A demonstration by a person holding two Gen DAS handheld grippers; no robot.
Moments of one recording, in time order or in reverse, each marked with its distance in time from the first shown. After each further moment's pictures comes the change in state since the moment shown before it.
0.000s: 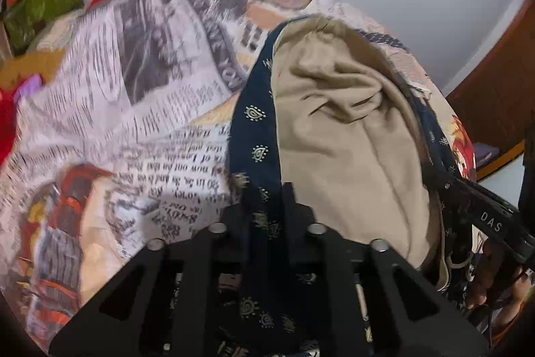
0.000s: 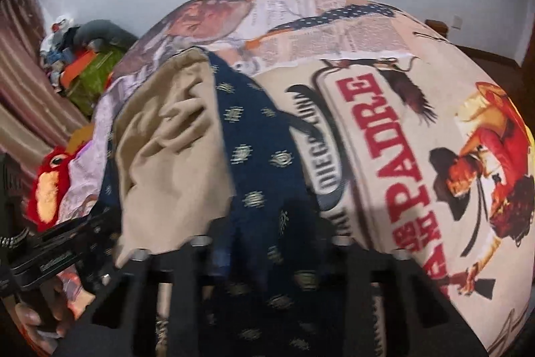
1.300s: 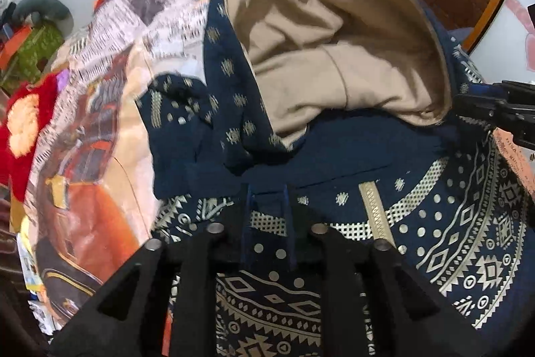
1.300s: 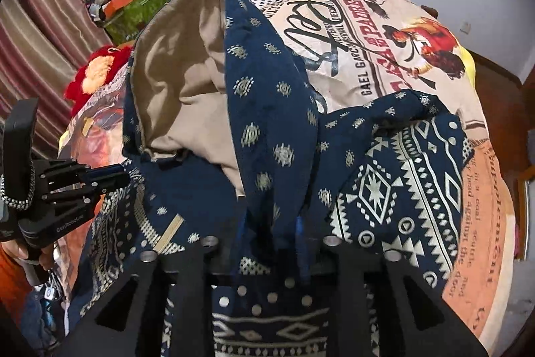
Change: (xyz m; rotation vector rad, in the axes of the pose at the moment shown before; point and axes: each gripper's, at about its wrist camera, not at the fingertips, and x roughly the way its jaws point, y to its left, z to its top) left arm -0.136 -0.045 -0.219 0.338 0.115 0.075; right arm -0.174 0.028 -0.211 -0.168 0.114 0.012
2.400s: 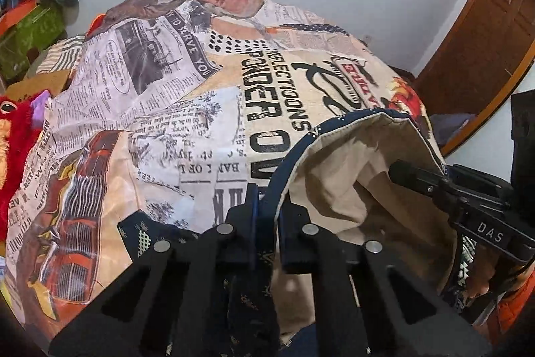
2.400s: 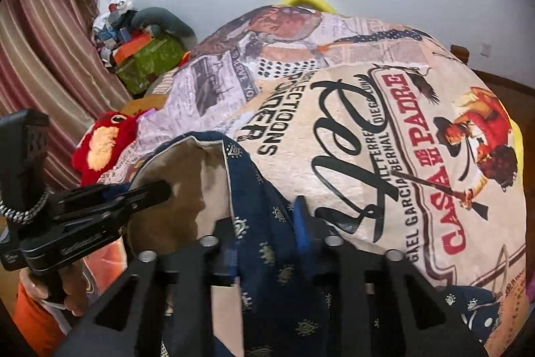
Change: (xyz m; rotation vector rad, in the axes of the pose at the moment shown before) left arm 0.025 0.055 0.136 -0.223 -0.169 -0.137; right arm 0.059 0.001 0.141 0.038 -0.162 0.108
